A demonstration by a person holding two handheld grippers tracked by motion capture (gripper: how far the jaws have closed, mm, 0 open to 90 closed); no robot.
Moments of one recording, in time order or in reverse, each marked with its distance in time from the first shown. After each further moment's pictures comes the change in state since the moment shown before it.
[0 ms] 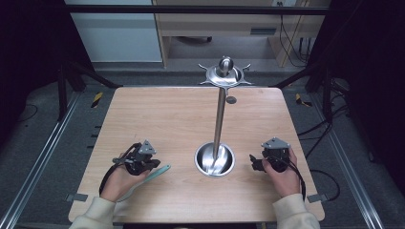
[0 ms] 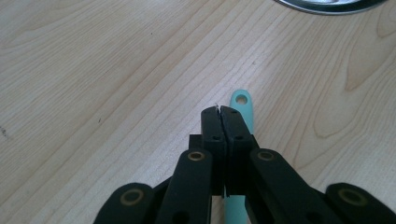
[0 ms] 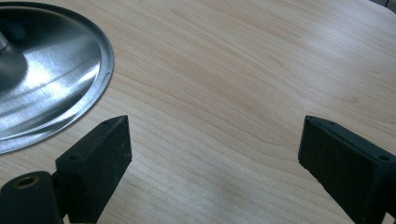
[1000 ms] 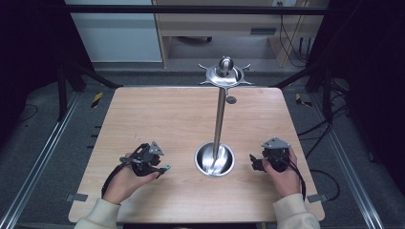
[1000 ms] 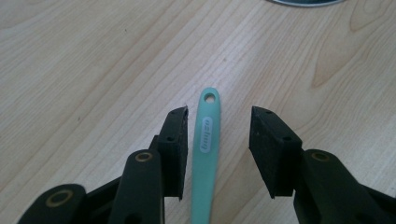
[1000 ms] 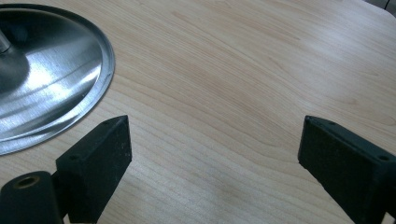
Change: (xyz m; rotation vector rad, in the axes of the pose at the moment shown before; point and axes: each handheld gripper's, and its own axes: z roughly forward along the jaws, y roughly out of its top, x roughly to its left) left arm -0.022 0.024 -0.005 0.135 -0.004 0.029; right arm -0.001 0.001 -0.001 -0.003 0.000 -0.007
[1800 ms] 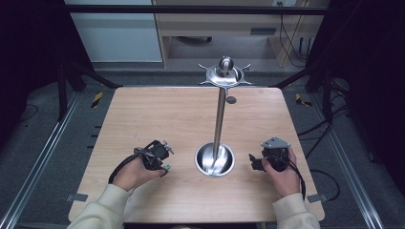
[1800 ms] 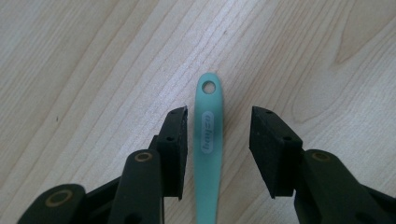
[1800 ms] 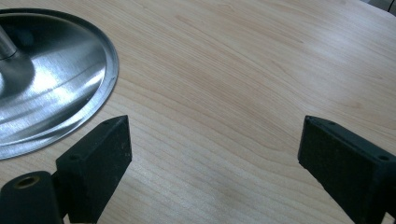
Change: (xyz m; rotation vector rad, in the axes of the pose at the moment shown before) left arm 0.006 0.025 0.027 0.245 -0.027 0.057; right arm 0.001 0.002 0.001 -0.005 0.011 -0.001
